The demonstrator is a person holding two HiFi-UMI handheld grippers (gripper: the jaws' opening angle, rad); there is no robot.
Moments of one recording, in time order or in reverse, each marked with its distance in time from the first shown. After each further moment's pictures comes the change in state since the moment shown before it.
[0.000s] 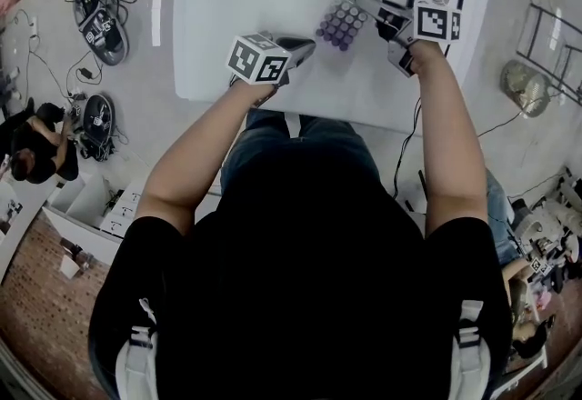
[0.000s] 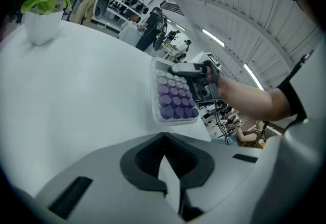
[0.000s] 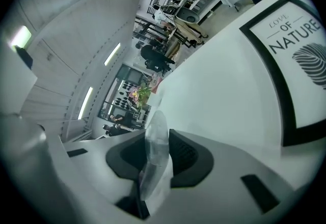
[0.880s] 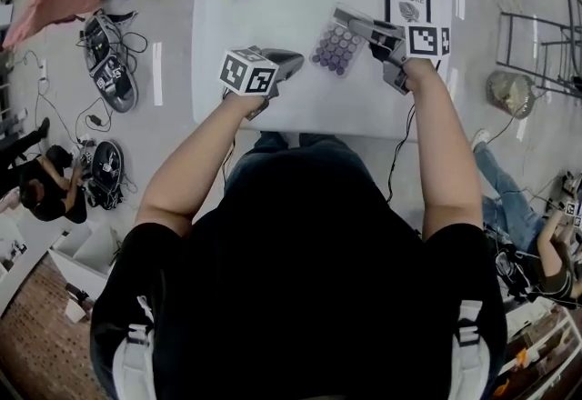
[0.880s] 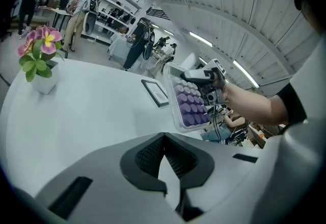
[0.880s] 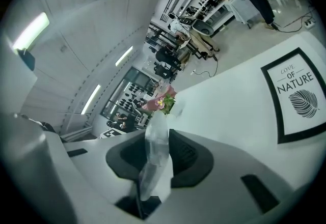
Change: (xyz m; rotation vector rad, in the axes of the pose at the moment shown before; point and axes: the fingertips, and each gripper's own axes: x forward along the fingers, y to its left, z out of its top) left arm -0.088 -0.026 0.049 0.122 -0.056 -0.013; right arm -0.030 0.122 0.020 -0.151 -0.082 0.044
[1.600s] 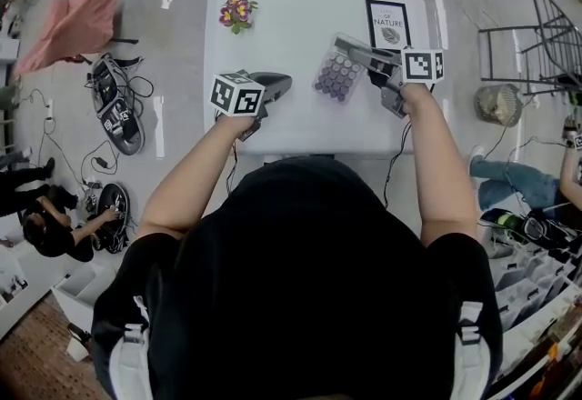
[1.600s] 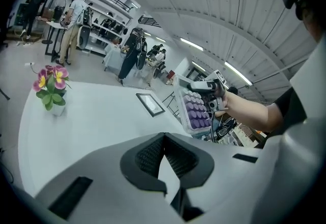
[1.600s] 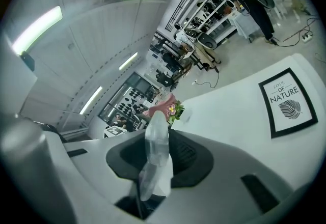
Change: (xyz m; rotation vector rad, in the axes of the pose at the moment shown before) left arm -0.062 0.006 0.048 0.056 -0.064 -0.020; right arm -0.019 0.045 0.028 -0.010 -0.081 -0.042
